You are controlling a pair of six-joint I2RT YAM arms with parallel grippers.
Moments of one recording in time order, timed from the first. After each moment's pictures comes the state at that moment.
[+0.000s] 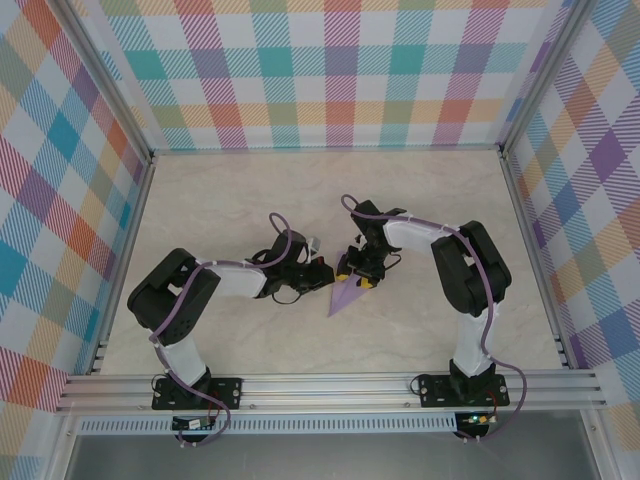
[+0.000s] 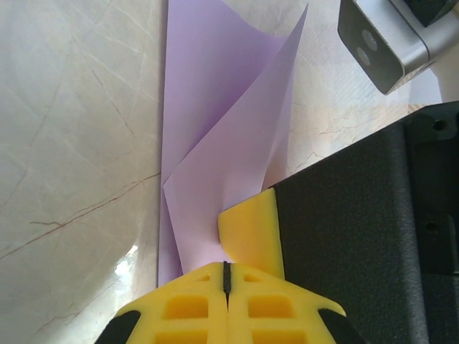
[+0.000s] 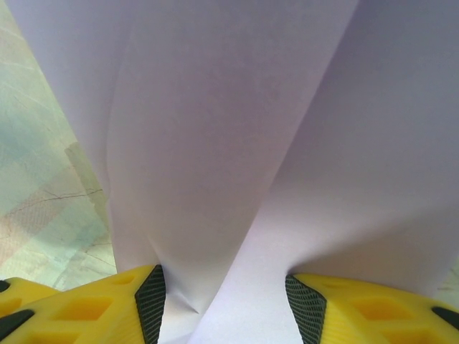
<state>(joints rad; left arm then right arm) -0.66 1.75 0.76 0.24 0.49 -0.93 0.56 1.97 1.24 -0.76 -0.42 0.74</state>
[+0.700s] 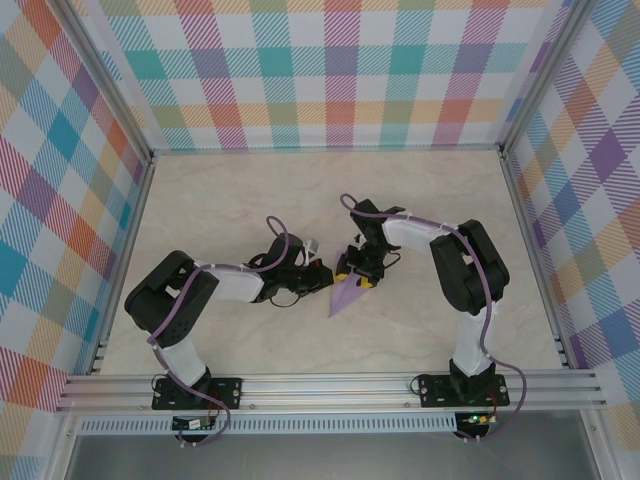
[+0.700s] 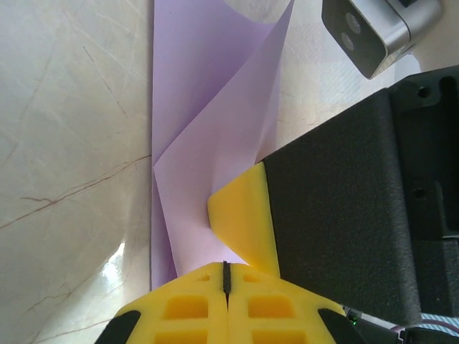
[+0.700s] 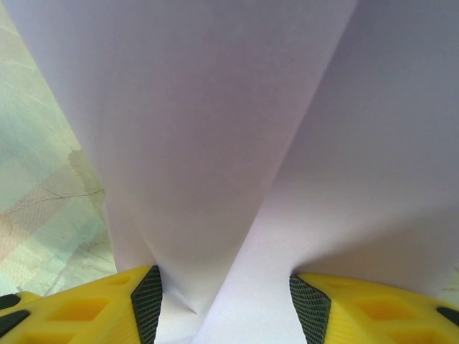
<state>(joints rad) -0.66 1.73 0.71 0.31 0.51 -0.96 0.56 1.98 1.26 -0.78 -0.43 0.73</state>
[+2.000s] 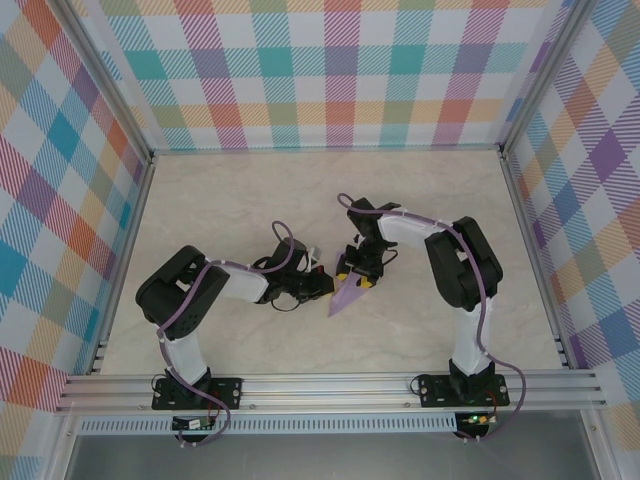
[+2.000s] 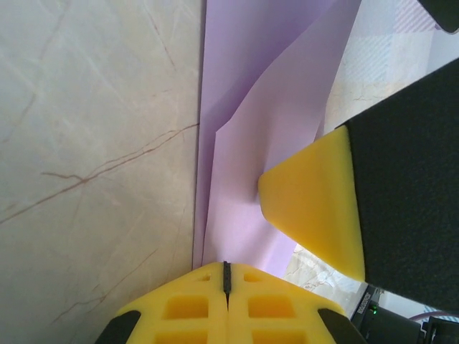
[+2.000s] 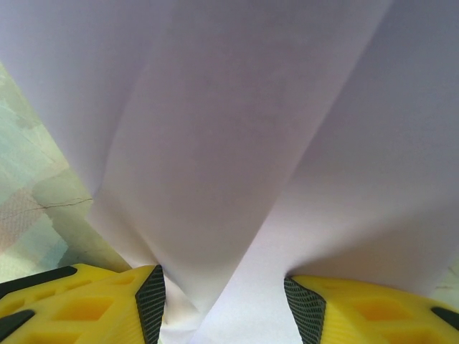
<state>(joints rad) -0.67 1.81 0.72 0.31 0.54 -0.94 0.56 2.03 1.33 -0.87 -0.40 0.73</state>
